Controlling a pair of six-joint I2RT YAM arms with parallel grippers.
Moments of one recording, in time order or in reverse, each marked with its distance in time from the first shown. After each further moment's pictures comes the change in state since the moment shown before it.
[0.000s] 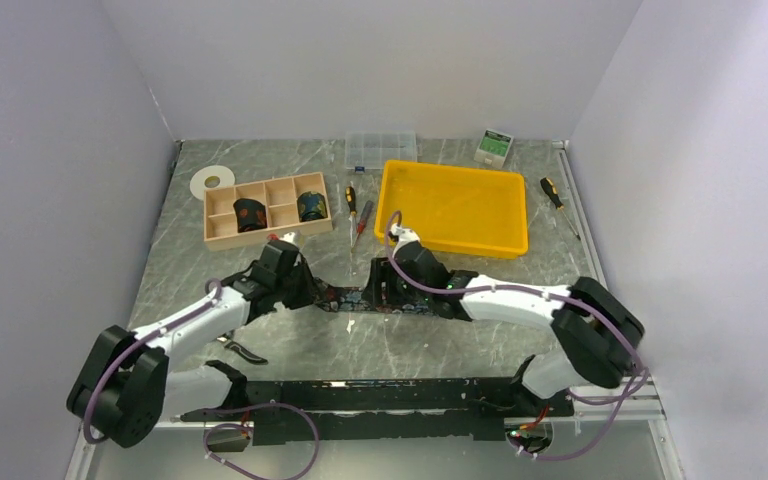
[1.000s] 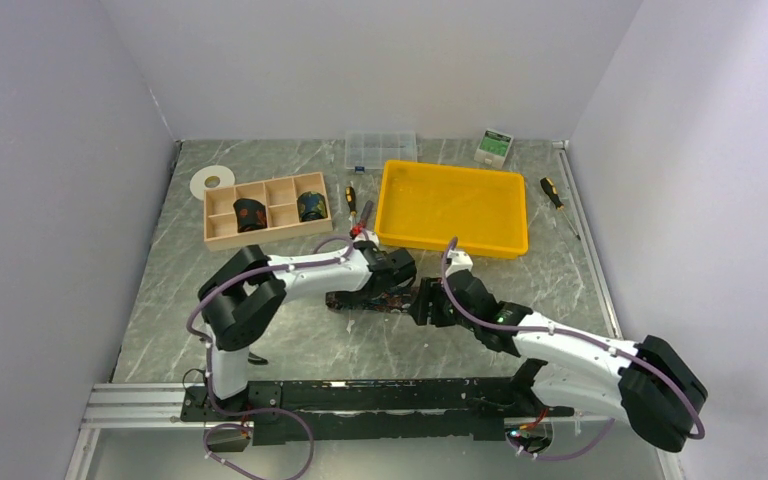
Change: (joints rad) left arm -0.511 0.709 0.784 -0.813 -0.795 -0.260; right arm -0.078 -0.447 -0.349 -0.097 0.133 -0.005
